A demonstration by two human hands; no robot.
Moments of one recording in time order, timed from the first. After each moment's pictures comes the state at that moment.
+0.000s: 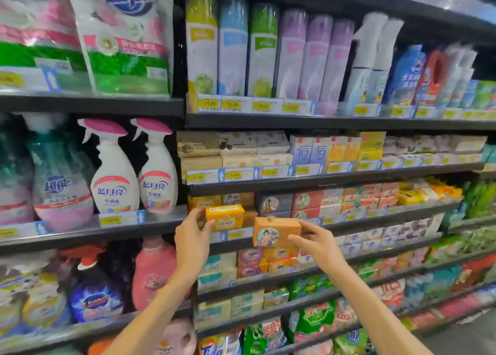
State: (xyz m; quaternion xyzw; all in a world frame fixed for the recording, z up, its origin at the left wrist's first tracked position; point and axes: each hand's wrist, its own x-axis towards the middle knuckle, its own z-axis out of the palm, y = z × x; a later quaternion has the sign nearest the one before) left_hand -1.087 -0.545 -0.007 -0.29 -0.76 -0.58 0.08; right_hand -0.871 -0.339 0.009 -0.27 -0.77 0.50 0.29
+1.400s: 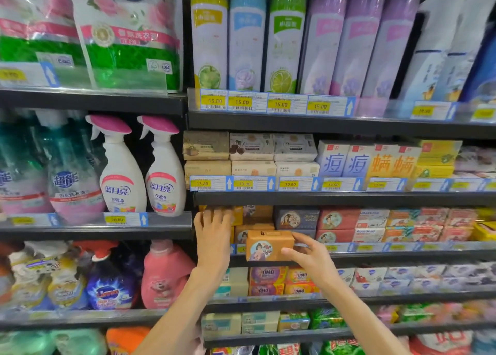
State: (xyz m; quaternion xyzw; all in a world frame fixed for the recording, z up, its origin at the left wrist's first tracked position) left_hand -1.109 -0.466 -0.023 -0.28 -0.90 -0.15 0.30; right_hand -0.957 -0.270 -0.038 -0.20 -0.79 0.55 0.19
